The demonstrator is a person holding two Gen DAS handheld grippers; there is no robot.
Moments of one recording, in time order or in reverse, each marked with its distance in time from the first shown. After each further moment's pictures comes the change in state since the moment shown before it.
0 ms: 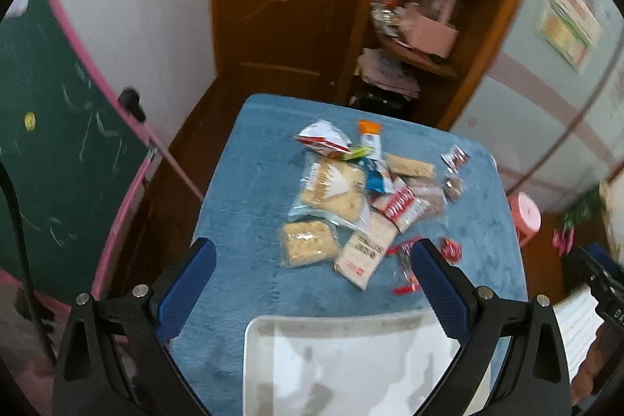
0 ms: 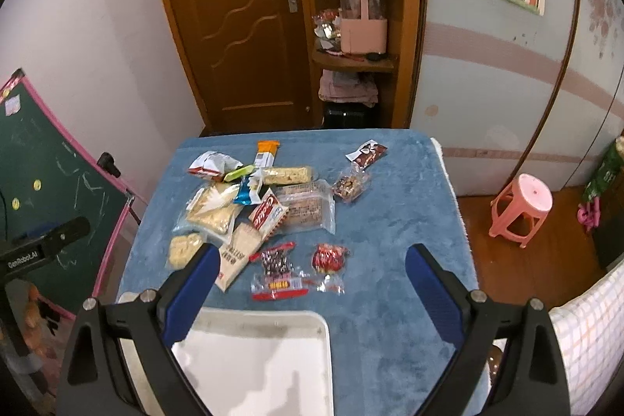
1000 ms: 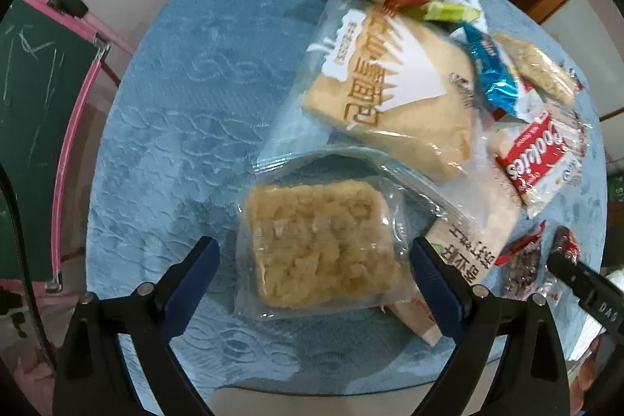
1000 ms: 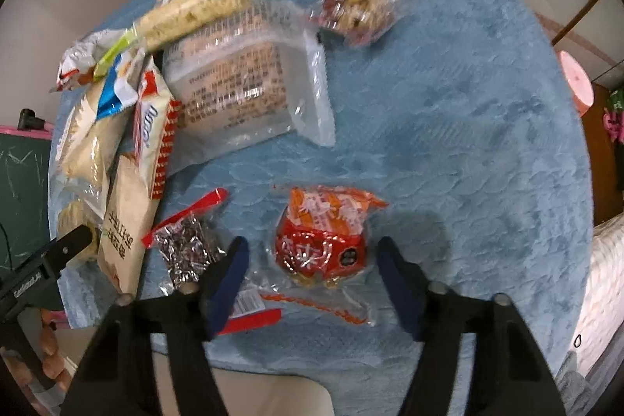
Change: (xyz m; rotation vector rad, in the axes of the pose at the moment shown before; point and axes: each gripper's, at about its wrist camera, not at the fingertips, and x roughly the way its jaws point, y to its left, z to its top) left arm 0.266 -0.010 -0.024 -0.043 0.471 0.126; right arm 0.268 -0.020 -0.040 0.123 0.615 -0.010
